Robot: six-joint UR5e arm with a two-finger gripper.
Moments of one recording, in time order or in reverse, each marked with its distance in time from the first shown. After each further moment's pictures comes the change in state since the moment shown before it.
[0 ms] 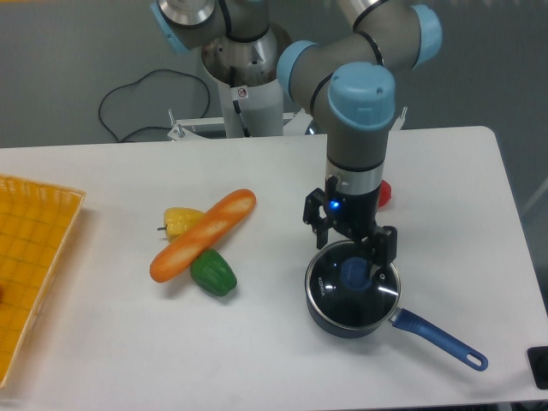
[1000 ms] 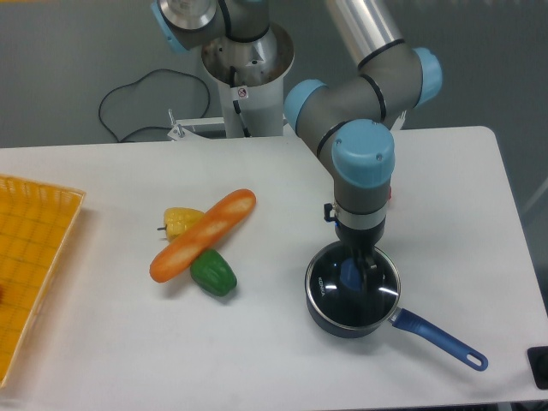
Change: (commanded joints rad) arm 0.014 -0.092 -0.009 -0.037 0.199 0.465
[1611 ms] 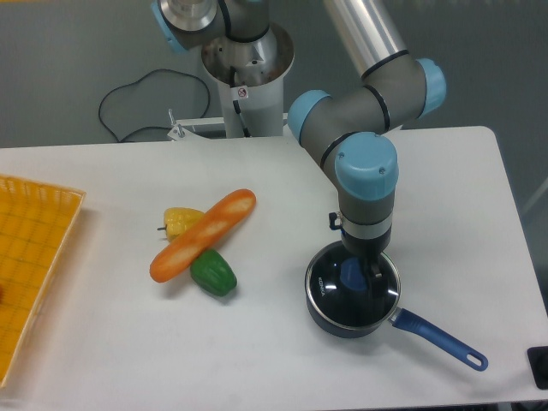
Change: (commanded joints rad) arm -0.012 -0.041 0.067 0.005 -0.003 -0.021
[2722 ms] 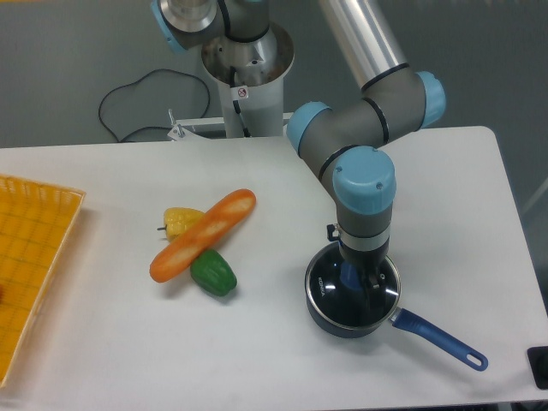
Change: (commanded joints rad) arm -0.006 -0.011 -0.006 -0.005 0.005 0.003
